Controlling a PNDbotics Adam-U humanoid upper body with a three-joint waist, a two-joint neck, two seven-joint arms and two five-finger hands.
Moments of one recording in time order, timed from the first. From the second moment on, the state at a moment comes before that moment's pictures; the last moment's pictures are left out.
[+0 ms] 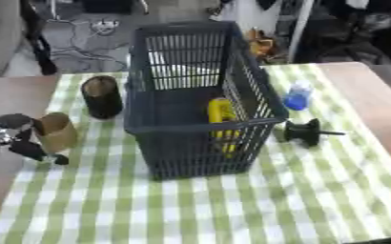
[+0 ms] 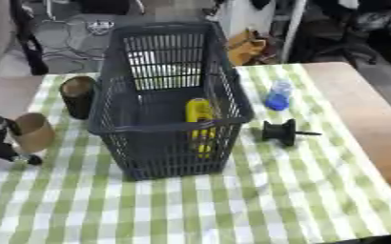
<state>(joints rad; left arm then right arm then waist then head) -0.57 0.50 -0.01 -0.95 -1.22 -0.05 -0.48 -0.38 -0.54 -0.03 -1.86 -0.12 -0.11 -0.20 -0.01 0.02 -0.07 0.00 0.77</state>
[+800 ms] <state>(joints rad) -0.59 0.49 -0.01 -0.90 -1.28 -0.04 -0.39 -0.38 -0.54 -0.03 -1.86 -0.12 -0.11 -0.20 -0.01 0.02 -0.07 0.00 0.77</state>
